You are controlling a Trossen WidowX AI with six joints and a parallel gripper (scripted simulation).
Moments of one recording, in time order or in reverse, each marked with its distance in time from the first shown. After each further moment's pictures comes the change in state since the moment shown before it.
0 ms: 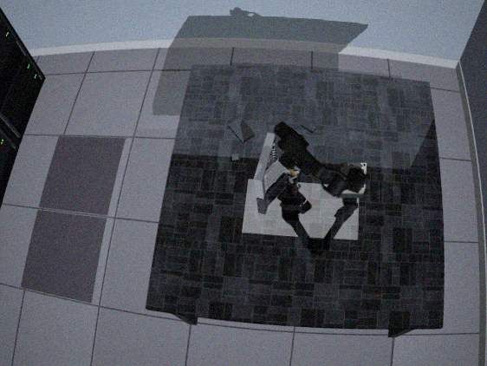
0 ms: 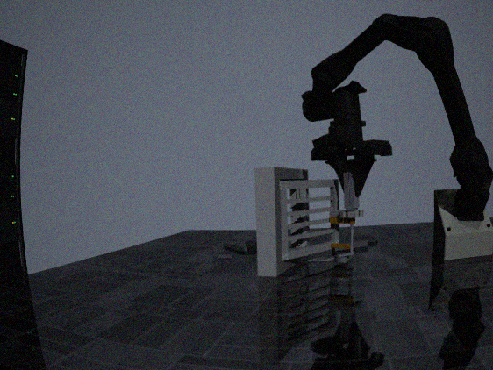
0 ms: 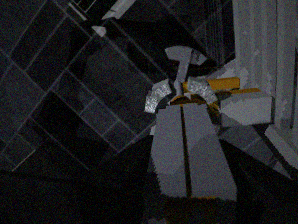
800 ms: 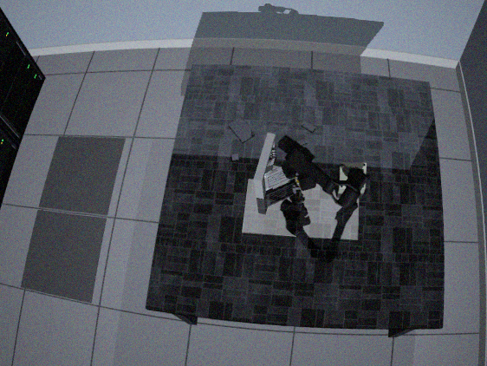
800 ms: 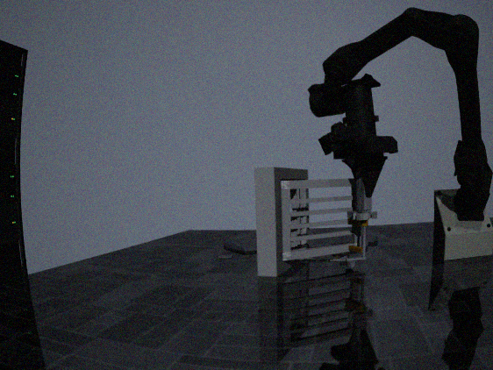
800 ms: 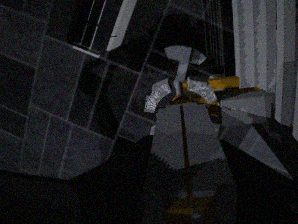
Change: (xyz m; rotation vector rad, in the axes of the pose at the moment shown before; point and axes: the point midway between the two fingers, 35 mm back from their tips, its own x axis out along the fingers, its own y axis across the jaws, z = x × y) arm 0.000 0.057 0.021 0.406 0.002 0.004
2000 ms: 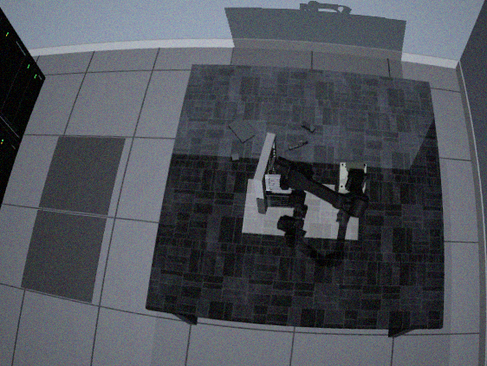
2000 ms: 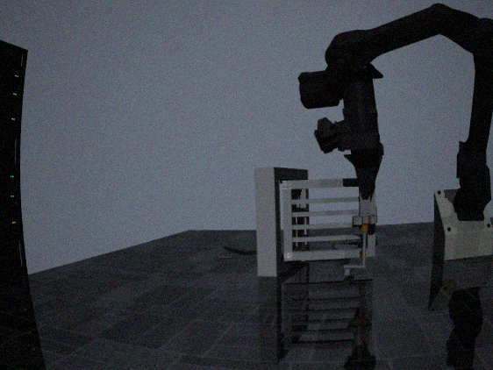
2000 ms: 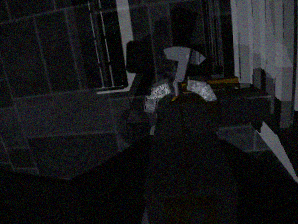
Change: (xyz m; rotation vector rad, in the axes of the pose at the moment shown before) arm 0.000 0.071 0.029 0.511 -0.003 0.003
